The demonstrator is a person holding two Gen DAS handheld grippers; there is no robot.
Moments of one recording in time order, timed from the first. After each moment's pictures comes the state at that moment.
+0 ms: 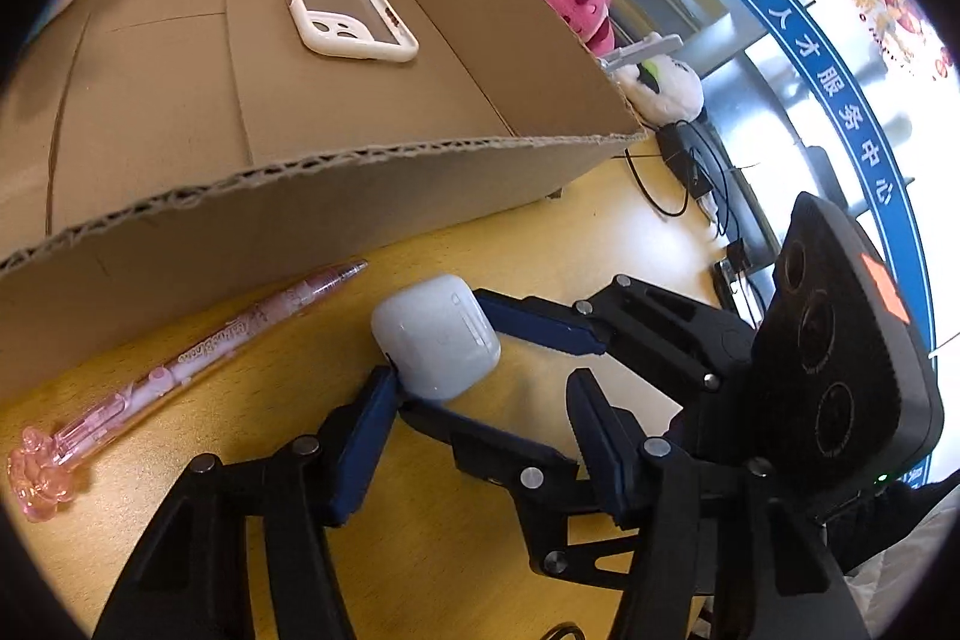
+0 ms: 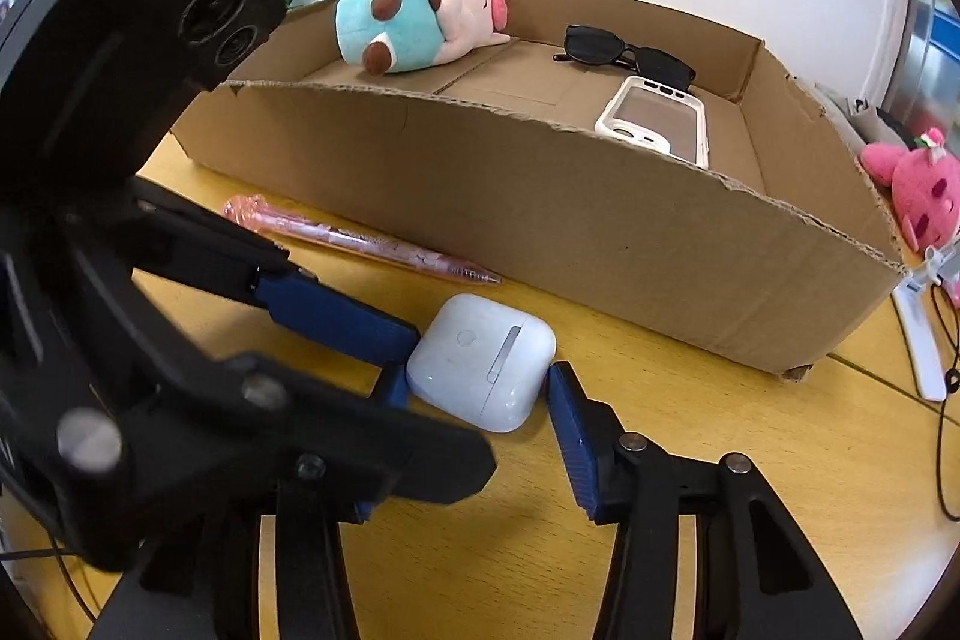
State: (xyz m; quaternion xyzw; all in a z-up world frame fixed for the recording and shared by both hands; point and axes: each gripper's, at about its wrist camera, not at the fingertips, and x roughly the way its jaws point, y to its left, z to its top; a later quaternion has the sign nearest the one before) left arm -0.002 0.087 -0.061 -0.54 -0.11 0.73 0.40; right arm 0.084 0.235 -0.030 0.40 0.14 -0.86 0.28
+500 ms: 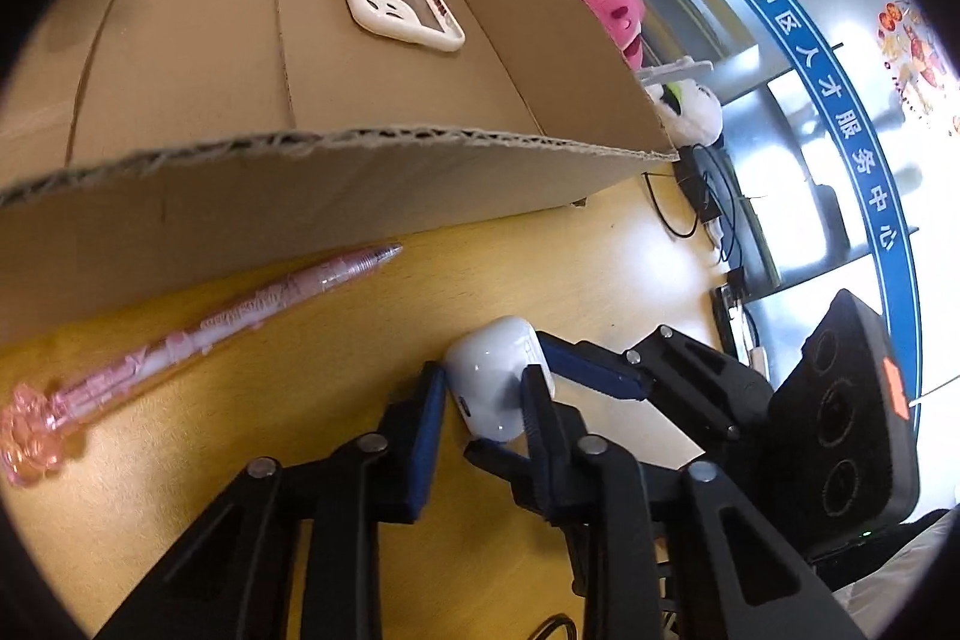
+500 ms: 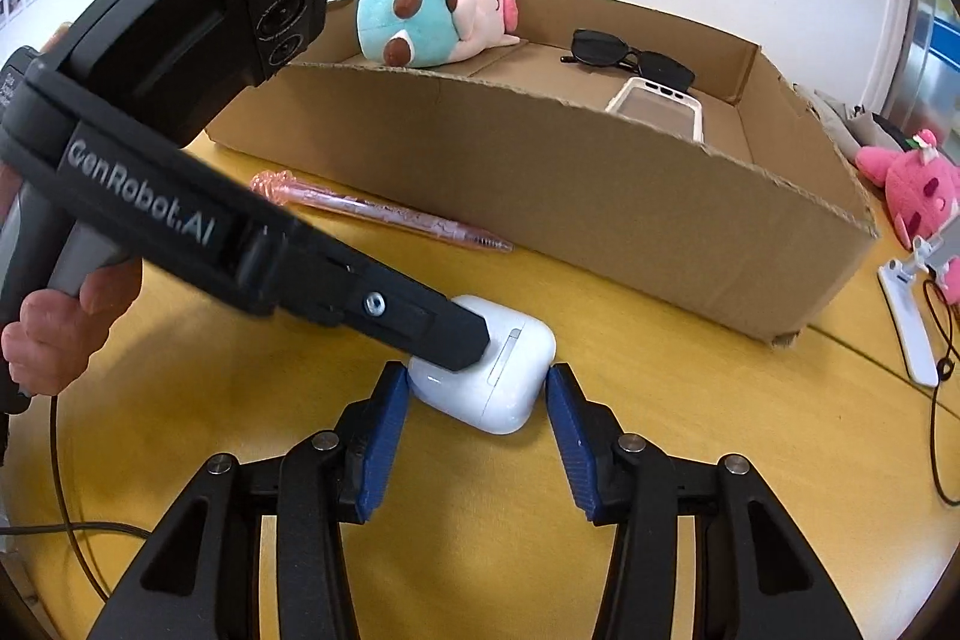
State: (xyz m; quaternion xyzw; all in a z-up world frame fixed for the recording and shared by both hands) left arm -0.007 0.078 -0.069 -0.56 -0.15 0.72 0.38; right arm 0.112 0.238 -0.023 0.40 0.14 -0.86 0.28
